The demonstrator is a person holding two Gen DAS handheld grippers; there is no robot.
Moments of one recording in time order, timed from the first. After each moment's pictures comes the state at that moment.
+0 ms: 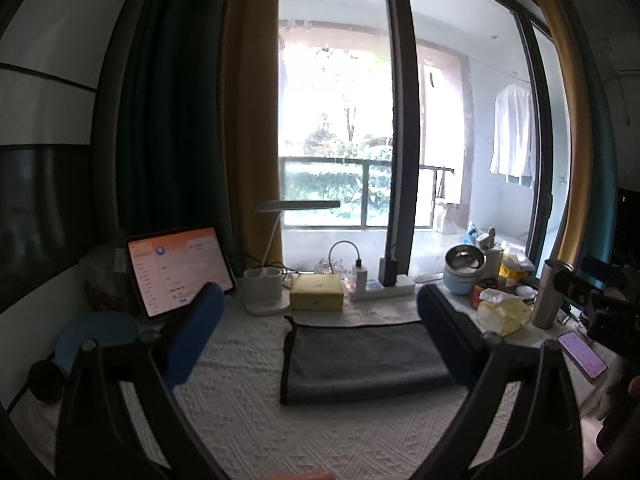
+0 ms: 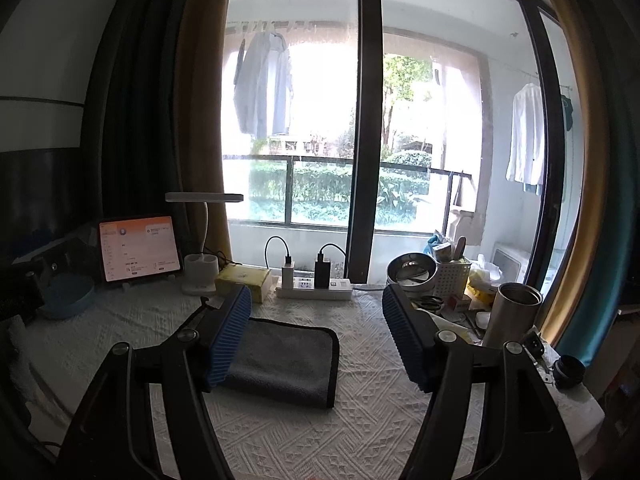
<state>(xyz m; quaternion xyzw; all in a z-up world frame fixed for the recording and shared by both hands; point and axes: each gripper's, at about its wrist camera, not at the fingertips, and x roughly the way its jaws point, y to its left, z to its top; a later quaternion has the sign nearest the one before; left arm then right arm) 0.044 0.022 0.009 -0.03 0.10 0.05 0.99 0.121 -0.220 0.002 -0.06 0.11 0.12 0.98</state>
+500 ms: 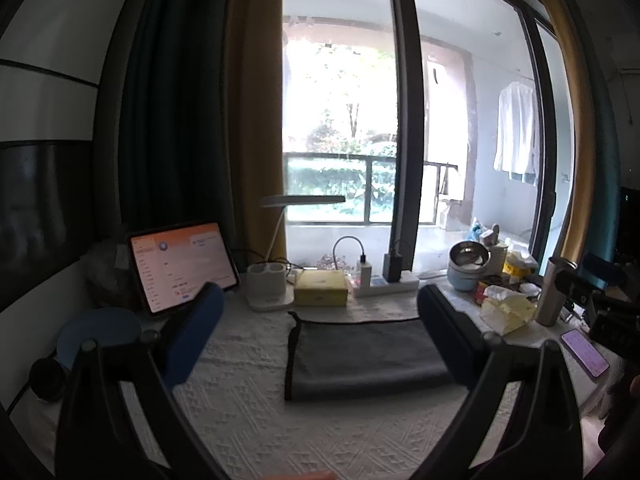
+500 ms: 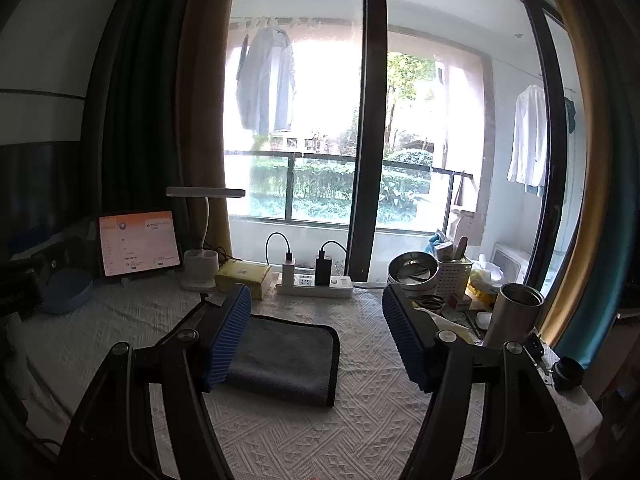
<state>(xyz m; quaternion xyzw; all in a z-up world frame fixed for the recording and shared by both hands) 0.046 0.025 0.005 -0.03 0.11 0.06 0.99 0.122 -0.218 -0.002 -0.06 0.11 0.12 0.98</state>
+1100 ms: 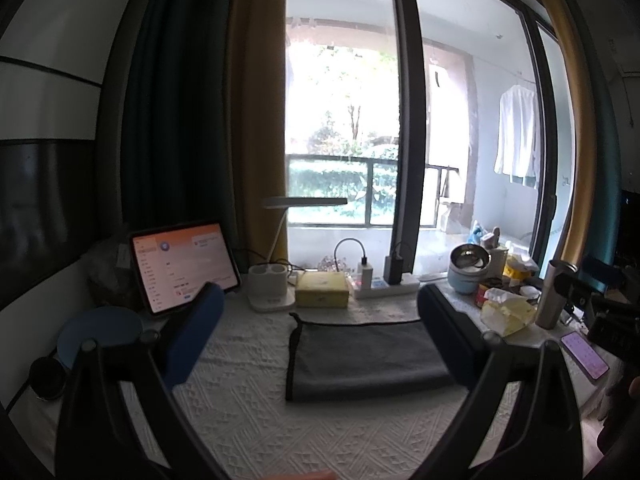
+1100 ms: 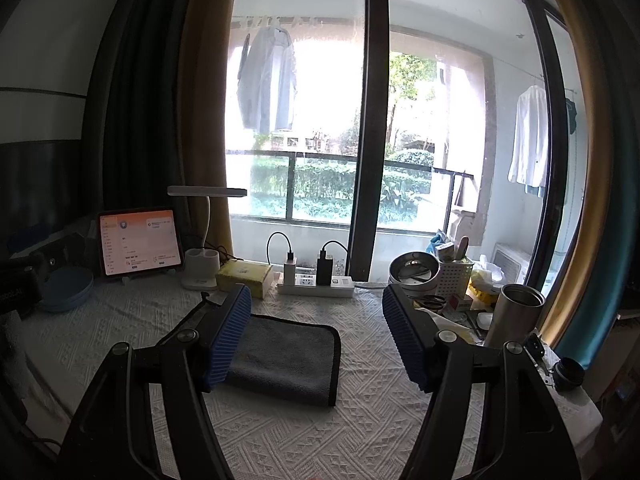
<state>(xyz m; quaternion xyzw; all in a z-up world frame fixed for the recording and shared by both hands) 0.044 0.027 0.005 -0.04 0.11 0.06 0.99 0.123 -0.216 -0.002 -0.07 0.11 0.12 0.98</state>
